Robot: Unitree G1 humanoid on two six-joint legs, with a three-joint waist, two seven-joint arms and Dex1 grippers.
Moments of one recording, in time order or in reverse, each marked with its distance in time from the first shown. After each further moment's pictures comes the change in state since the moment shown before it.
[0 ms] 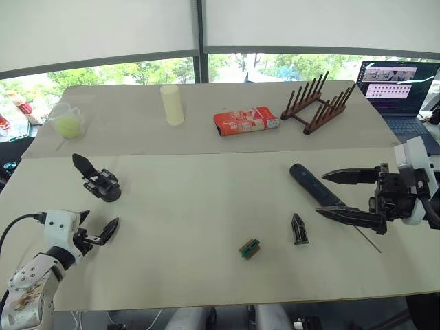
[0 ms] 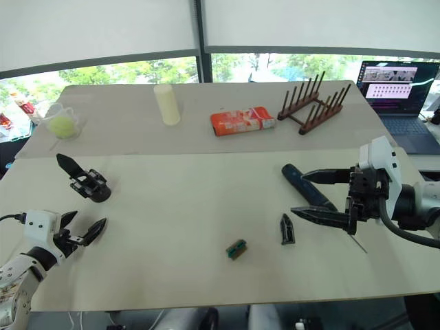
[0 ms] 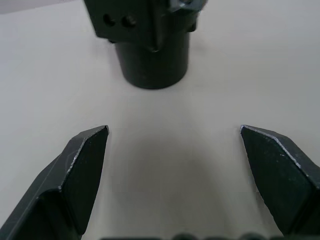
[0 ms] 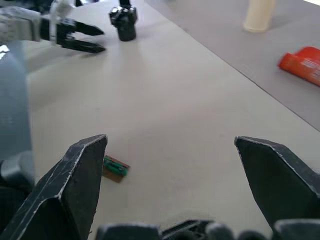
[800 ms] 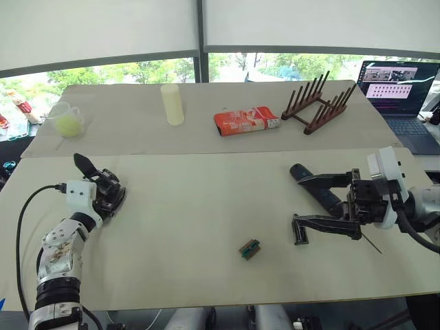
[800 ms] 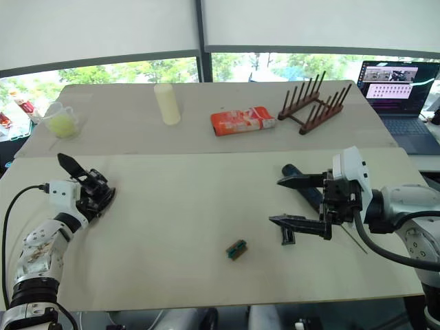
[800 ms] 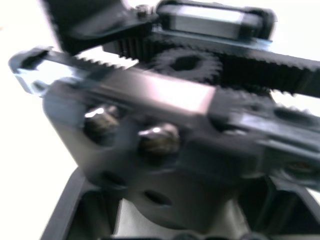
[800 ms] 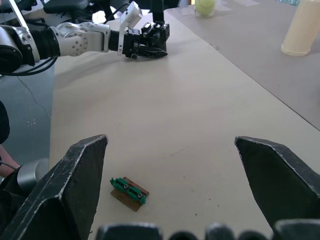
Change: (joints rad) left arm -0.357 -0.030 -0.117 0.380 0.065 -0.177 0.014; right arm 0.002 0.074 0.103 -0.063 -0.007 -0.067 -0.056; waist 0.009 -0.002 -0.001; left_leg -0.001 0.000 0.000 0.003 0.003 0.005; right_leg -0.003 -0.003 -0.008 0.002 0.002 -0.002
